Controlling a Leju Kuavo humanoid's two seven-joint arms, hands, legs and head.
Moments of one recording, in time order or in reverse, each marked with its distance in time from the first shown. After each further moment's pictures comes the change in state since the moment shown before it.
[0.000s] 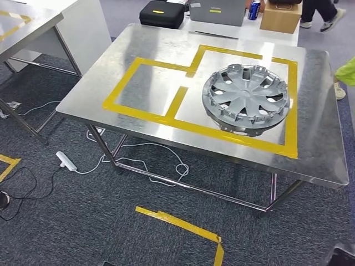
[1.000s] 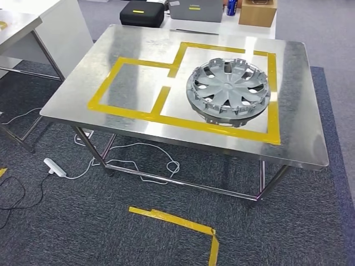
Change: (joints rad) left arm 0.040 -0.041 0.160 -0.104 -0.112 -0.041 0.031; right arm 0.051 0.020 0.156 0.402 0.192 0.051 0.459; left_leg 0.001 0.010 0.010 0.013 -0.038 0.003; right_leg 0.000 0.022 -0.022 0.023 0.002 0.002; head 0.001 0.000
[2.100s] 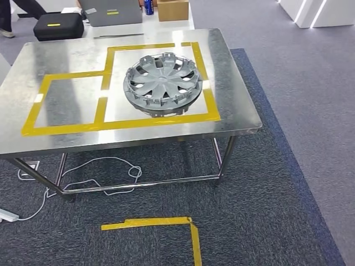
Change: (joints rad) left arm 0.004 -0.028 0.112 -0.036 -0.108 -0.029 -0.009; right arm -0.022 0.000 -0.036 0.065 0.035 0.089 -0.015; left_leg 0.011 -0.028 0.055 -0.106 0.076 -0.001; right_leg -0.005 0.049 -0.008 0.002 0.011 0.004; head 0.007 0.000
